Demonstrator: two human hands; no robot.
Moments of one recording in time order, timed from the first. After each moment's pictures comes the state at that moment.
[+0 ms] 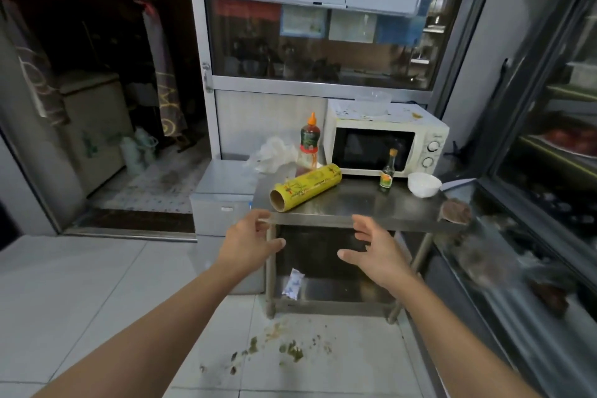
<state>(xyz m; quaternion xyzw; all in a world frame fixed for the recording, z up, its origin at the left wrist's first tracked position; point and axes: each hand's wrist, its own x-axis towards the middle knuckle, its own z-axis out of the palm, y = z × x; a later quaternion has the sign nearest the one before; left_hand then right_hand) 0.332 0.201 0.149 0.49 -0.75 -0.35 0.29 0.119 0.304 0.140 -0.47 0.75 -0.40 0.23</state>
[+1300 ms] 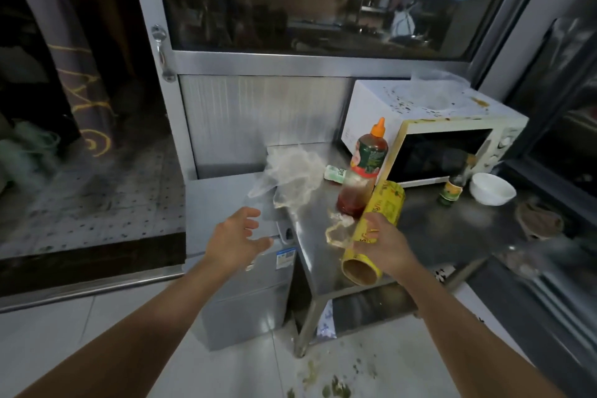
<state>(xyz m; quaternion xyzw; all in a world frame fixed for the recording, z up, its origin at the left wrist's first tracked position) 0.365 -0.306 0.092 0.41 -0.78 -0.43 0.18 0.156 -0.138 0.087 -0.31 0.86 -0.36 0.20</state>
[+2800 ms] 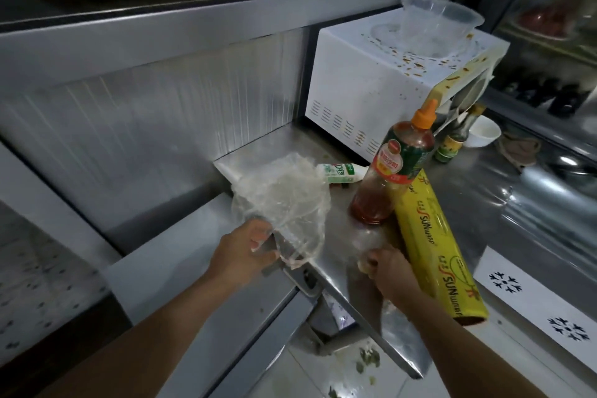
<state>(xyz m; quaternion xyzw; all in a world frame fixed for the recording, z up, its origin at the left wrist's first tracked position) 0.201 -0.575 -0.007 0.20 -0.85 -0.49 -0.02 0.102 -0.310 -0.045 -0.15 0.98 -0.08 0.10</state>
